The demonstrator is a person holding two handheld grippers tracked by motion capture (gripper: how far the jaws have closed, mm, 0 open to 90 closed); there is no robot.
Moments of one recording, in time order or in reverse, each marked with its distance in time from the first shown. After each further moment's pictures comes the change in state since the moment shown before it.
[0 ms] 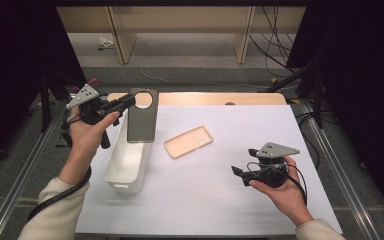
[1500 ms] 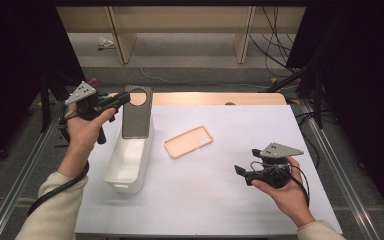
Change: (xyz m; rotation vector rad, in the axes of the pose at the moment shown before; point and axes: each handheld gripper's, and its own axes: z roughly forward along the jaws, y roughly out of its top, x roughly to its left) left arm 0.026 -0.002 0.006 0.009 0.039 0.018; right arm -0.004 -0.004 -0.004 -0.004 -0.023 0.029
